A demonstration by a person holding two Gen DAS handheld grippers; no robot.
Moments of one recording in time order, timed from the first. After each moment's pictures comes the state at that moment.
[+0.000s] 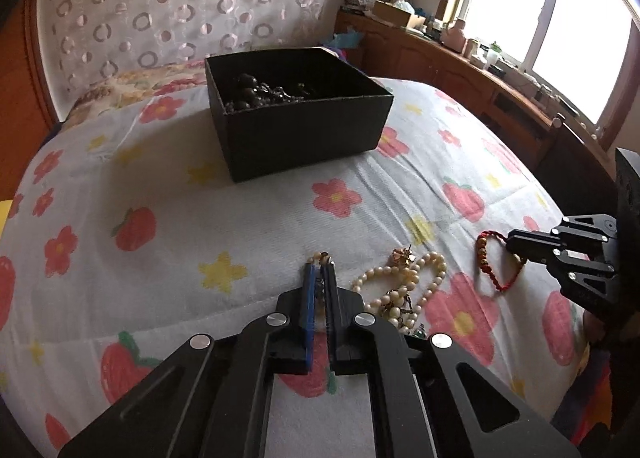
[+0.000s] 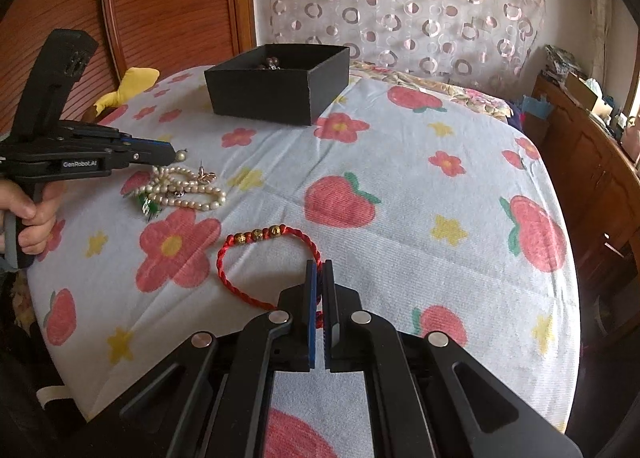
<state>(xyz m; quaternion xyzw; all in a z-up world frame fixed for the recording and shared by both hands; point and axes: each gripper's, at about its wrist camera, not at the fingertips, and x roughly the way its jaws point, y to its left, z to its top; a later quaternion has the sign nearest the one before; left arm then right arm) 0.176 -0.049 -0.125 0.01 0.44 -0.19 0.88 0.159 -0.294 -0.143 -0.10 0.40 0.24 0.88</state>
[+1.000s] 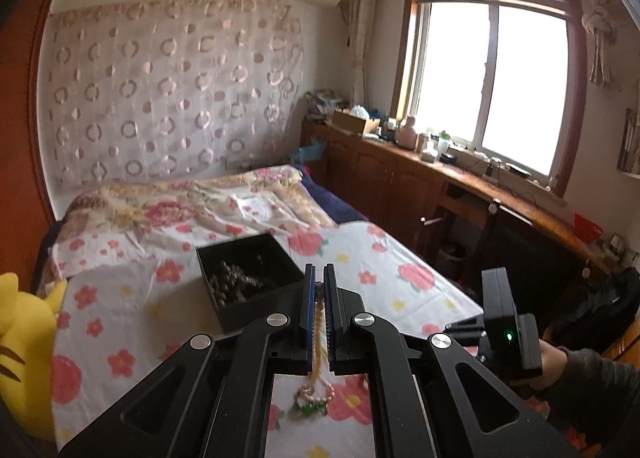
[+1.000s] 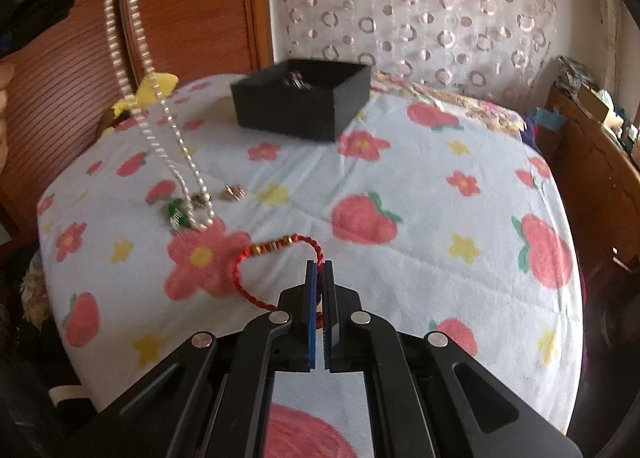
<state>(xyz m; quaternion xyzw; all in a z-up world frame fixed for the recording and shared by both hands) 0.110 -0.054 0.042 0.00 0.24 -0.24 0.94 0.150 -0.284 -0.121 -0.10 0.37 0.27 0.88</state>
